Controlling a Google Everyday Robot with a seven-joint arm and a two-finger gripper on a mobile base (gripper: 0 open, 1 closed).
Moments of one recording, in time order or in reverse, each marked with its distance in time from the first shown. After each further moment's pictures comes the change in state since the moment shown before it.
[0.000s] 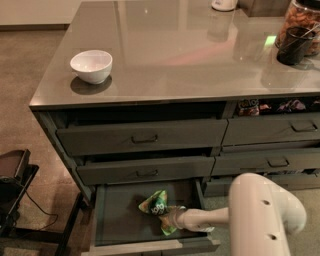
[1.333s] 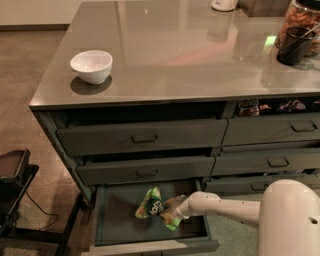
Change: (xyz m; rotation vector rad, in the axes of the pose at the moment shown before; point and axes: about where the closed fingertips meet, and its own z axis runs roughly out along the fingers) arm -0.046 0.015 -0.059 -0.202 0.040 -0.333
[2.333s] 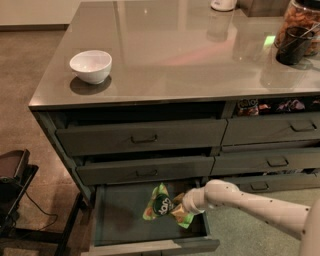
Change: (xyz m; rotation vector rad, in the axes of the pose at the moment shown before) arm -0.023 0.008 -0.100 -0.076 0.011 -0.090
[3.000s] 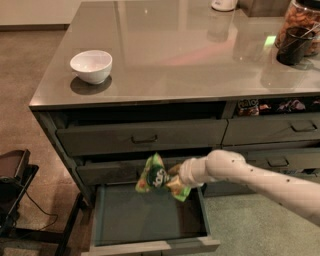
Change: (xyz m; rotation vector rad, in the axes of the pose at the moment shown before) arm -0.122 -0.035 -0.106 0.102 -0.046 -0.083
